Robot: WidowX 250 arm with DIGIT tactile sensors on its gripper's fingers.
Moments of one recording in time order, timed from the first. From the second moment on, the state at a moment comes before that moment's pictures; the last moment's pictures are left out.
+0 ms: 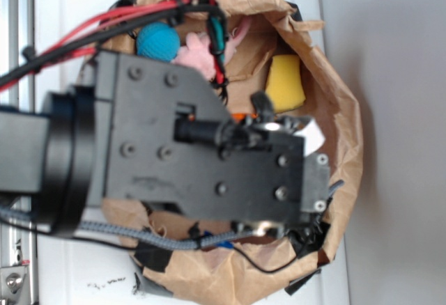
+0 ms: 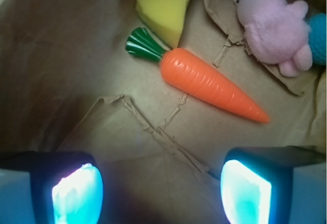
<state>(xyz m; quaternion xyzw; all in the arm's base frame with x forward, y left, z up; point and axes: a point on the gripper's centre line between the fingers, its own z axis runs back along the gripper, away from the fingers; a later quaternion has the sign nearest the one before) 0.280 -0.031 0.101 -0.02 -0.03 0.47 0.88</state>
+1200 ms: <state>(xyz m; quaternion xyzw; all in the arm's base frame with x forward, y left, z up) 0.314 -0.006 0.062 -0.03 -0.12 0.59 0.80</state>
